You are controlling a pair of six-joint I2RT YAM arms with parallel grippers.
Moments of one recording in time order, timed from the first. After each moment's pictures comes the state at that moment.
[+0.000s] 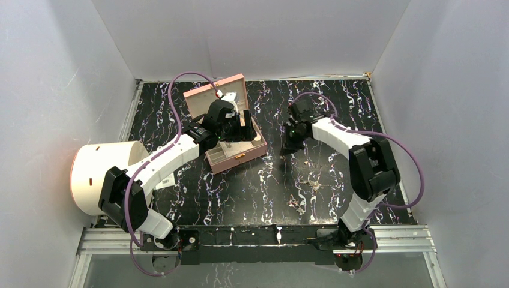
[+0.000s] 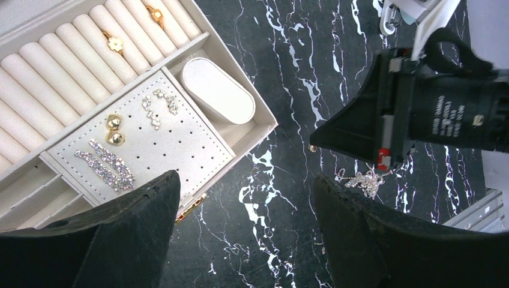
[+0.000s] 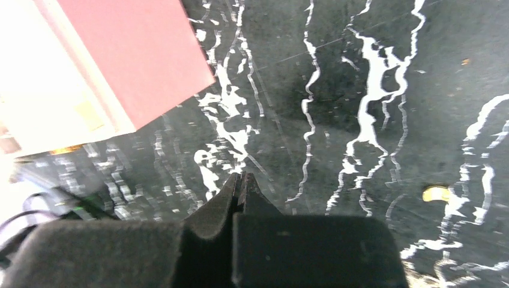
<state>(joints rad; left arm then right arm) -0.64 1.48 1.18 -0.37 -0.02 -0.54 0.47 1.74 1.21 -0.62 -0.26 0.51</state>
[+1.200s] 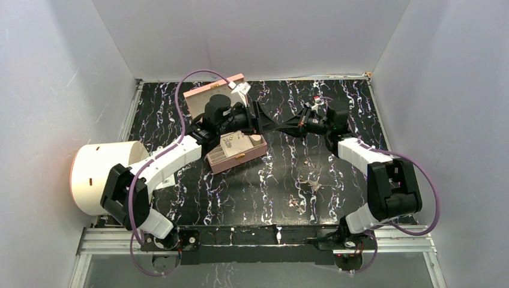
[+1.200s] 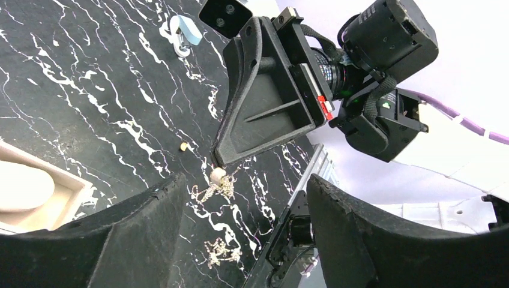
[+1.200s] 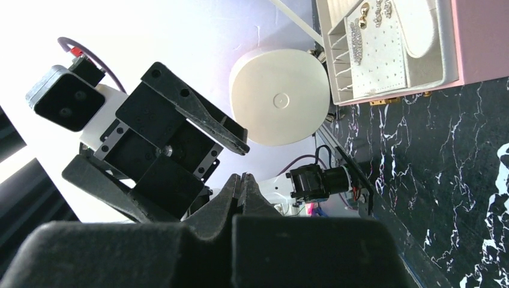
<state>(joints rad) -0.64 1.50 1.14 0.08 0.44 -0.71 0.24 1.51 0.84 0.40 -1.01 1.47</state>
